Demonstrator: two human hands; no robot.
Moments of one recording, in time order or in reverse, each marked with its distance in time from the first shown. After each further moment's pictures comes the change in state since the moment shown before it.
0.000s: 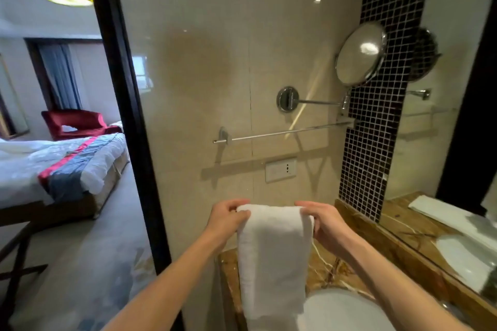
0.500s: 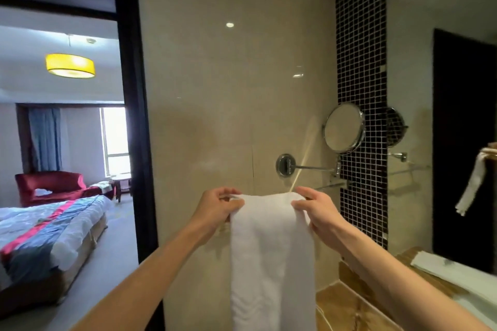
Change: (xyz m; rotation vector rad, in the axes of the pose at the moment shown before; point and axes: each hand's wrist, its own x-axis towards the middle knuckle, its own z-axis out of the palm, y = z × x) left_hand 0.027 0.162 -0.081 -0.085 -0.065 0.319; right_hand -0.018 -0.162 0.082 -0.189 0.090 -0.395
